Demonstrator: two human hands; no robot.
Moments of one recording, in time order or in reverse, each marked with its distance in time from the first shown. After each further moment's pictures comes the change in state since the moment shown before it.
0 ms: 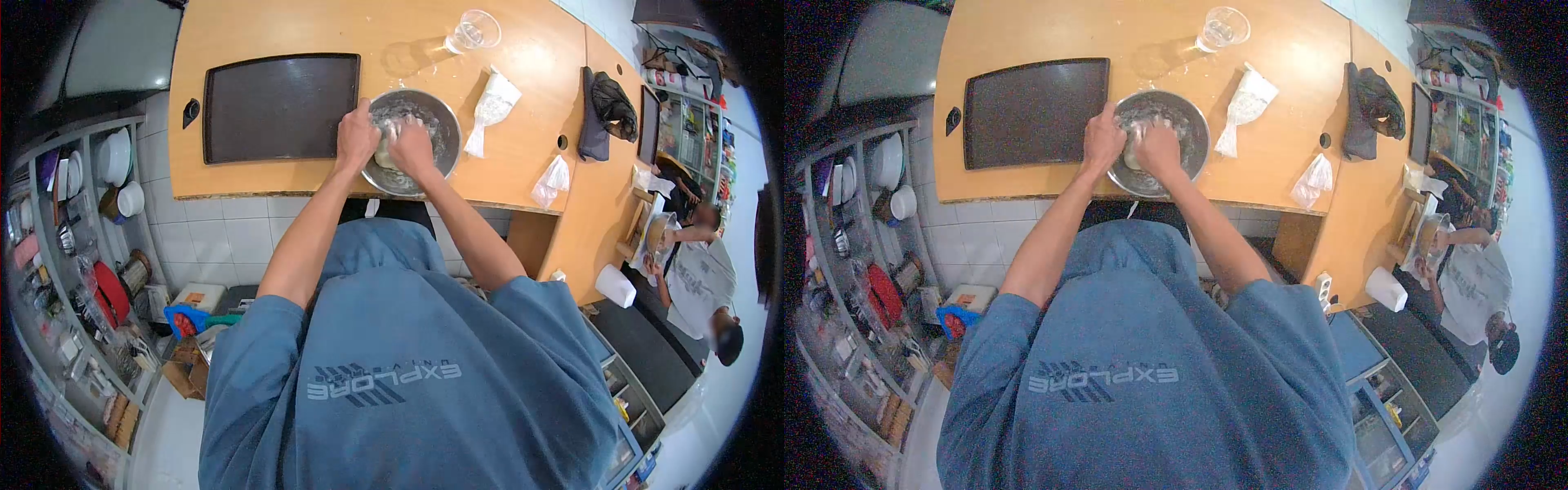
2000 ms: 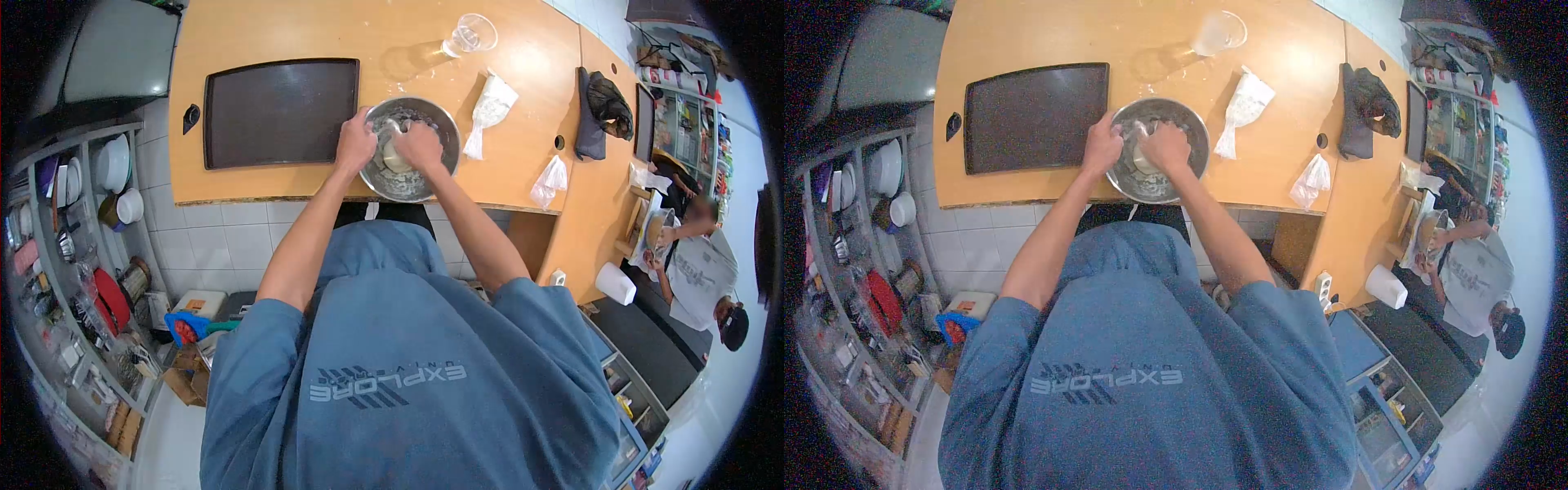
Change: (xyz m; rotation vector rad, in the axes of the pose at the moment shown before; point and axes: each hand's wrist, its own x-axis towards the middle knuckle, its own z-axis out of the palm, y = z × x) left_hand -0.004 -0.006 -0.006 -0.217 -0.085 -0.104; right_hand 0.025 -0.009 -0.029 -0.007 -0.375 0.502
